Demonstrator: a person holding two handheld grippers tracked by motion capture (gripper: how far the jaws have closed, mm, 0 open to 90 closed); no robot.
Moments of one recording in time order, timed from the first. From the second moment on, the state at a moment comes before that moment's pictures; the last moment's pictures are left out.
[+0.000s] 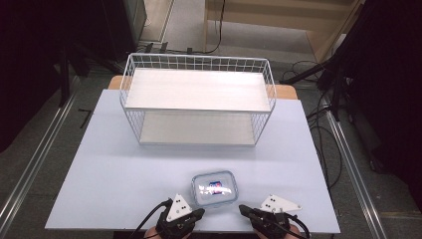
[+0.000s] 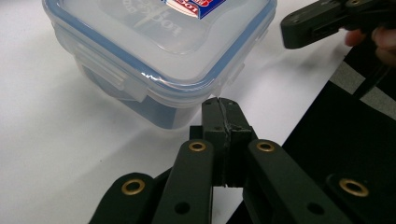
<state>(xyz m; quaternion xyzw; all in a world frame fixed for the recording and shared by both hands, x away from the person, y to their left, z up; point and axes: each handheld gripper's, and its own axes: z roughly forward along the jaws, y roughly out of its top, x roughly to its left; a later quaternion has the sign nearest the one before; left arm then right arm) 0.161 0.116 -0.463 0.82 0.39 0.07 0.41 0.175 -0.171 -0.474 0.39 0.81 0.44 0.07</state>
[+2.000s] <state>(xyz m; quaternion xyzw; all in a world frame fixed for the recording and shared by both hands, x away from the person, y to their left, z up) 0.238 0.152 -0.467 0.74 0.47 -0.08 0.47 0.234 -0.144 -0.479 0.47 0.73 0.50 -0.04</state>
